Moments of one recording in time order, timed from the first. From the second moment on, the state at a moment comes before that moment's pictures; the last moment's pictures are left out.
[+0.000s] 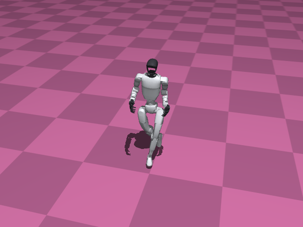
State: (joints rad) left arm 0.39 -0.01 0.13 0.31 -0.66 -0.63 -0.56; right arm 0.23 -0.22 0.11 0.12 0.07 -0.49 0.13; waist 0.11 -0.16 0.03; left_leg -0.36 -0.16 0.37 0.23 -0.12 0.26; right_leg 0.15 0.02 -0.30 0.39 0.52 0.11
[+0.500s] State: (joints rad) left arm 0.13 0.04 0.02 0.24 -0.80 -0.60 -0.56; right arm 0.38 -0.06 0.02 0.26 -0.07 -0.47 0.08; waist -0.30 0.08 -0.03; left_leg 0.01 -0.09 0.02 0.78 0.52 -0.12; right_leg -0.37 0.19 0.12 0.31 -0.09 -0.01
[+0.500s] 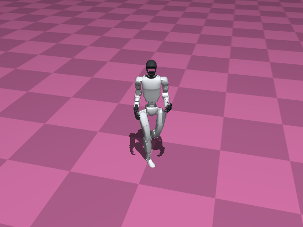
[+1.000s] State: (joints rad) left arm 0.17 -0.09 0.11 0.34 -0.74 -0.55 -0.57; right arm 0.40 -0.20 0.10 0.39 -0.02 -0.45 0.31; waist -0.08 -0.09 -0.02; left_leg -0.22 -0.13 0.17 0.30 -0.27 0.23; right_leg -0.14 0.02 -0.22 0.85 0.52 -0.04
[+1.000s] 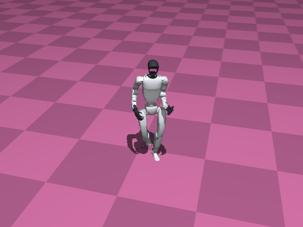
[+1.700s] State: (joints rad) left arm 0.50 -0.02 0.21 0.41 -0.66 -0.57 -0.68; right arm 0.20 -0.15 0.11 0.13 -0.06 -0.52 0.01; waist -0.04 -0.05 -0.02; left_leg -0.38 -0.05 0.07 0.10 -0.10 -0.07; right_leg 0.11 0.11 0.01 0.16 0.47 -0.20
